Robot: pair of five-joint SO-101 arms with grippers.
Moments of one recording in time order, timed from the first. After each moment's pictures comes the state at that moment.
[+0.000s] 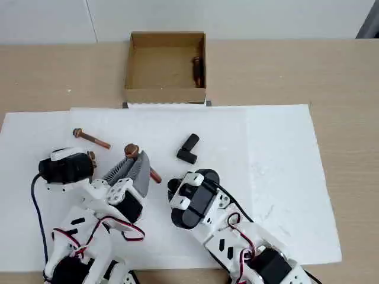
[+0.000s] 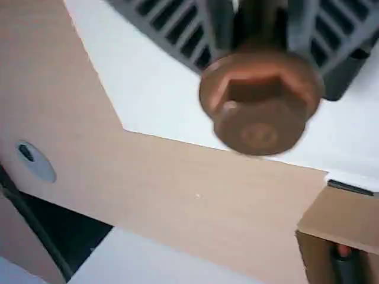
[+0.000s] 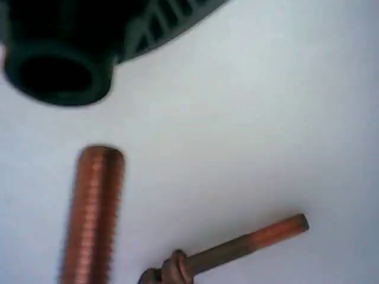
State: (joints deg) left arm 18.5 -103.6 71.6 57.8 39.9; right arm -47.2 -103.1 83.3 50.4 7.1
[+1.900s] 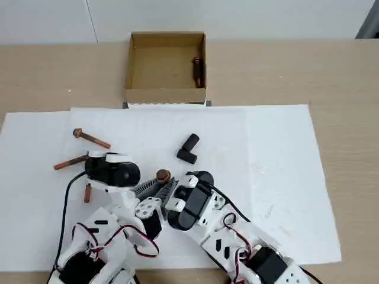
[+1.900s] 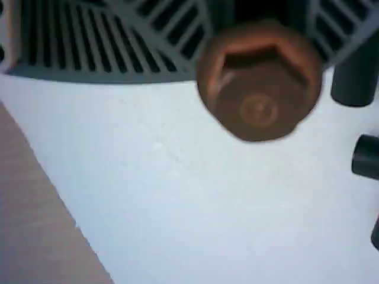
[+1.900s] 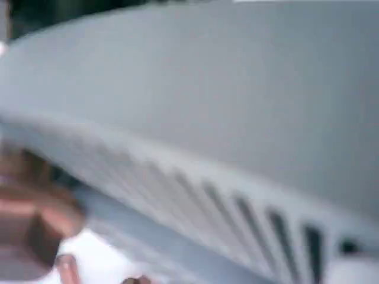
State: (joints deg) left arm 32.4 -103.7 76.7 64.4 32.6; right arm -49.1 -102.9 85.5 48.0 7.3
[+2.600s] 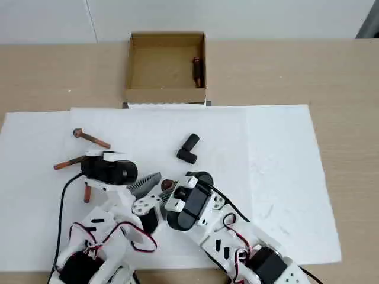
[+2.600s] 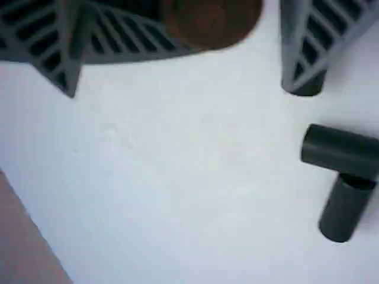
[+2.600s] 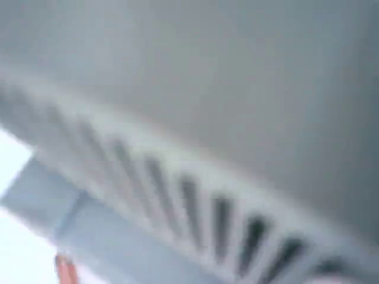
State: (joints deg) left arm 27.3 -103.6 77.0 64.4 29.8; right arm -49.1 -102.9 85.5 48.0 7.3
